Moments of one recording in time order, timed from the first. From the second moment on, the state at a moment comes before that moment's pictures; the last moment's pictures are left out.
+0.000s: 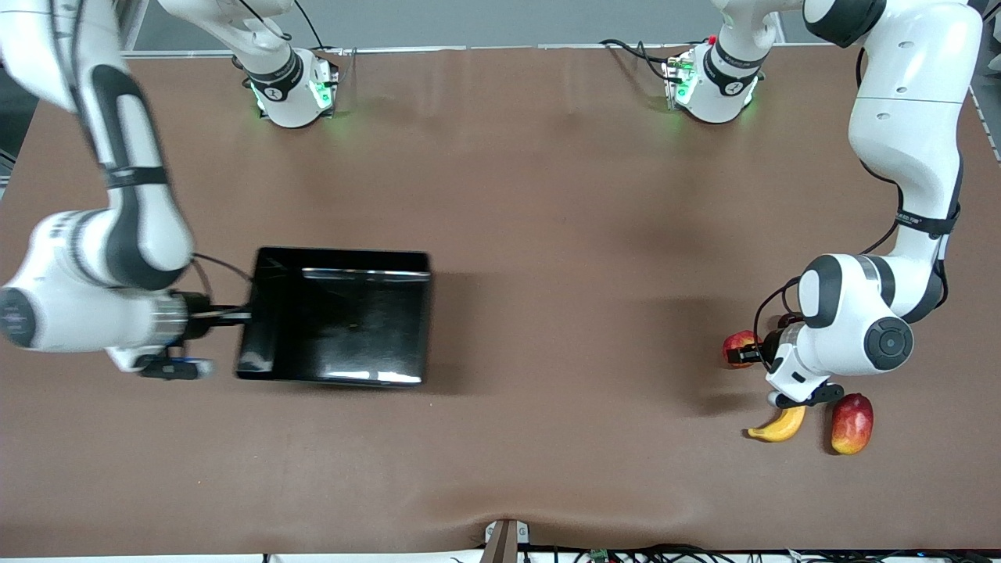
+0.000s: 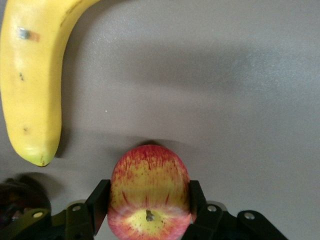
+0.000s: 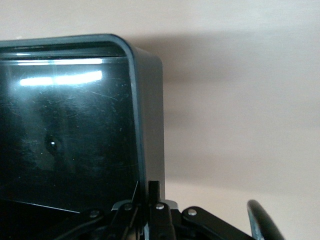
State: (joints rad) left arm 0.08 0.71 -0.14 -1.58 0.00 2.12 -0.20; right arm 0.13 0.49 -0.04 -1.55 0.29 1.78 0.03
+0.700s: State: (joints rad) left arm 0.08 0.65 -0.19 -1.57 0.00 2.09 -0.27; right arm 0.44 0.56 -0.04 -1.55 0.37 1.94 0.20
